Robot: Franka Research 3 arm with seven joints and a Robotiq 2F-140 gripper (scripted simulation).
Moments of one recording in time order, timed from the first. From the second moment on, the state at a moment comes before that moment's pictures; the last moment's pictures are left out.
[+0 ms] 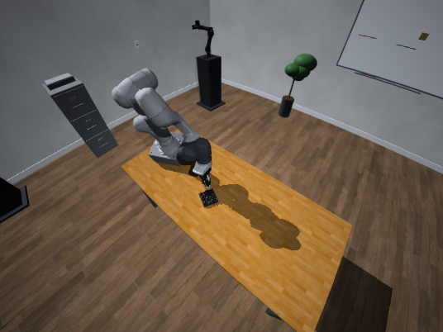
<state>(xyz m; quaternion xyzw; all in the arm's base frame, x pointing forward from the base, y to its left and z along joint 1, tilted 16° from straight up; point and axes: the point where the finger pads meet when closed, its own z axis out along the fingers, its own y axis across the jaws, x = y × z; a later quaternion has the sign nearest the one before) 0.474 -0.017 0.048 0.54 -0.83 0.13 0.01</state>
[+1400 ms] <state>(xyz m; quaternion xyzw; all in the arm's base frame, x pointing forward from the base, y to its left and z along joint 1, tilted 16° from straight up) 0.477 -0.025 0.022 0.55 -0.82 0.13 0.01</state>
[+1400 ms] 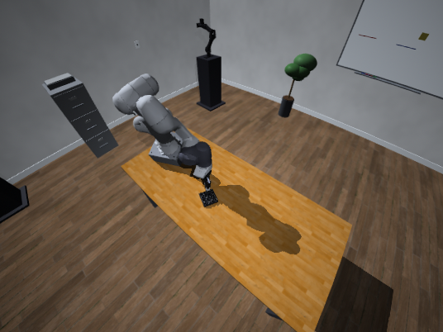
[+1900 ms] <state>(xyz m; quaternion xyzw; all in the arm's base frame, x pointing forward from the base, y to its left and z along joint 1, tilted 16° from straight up) 0.479 -0.028 0.009 0.55 -0.83 0.13 0.01</state>
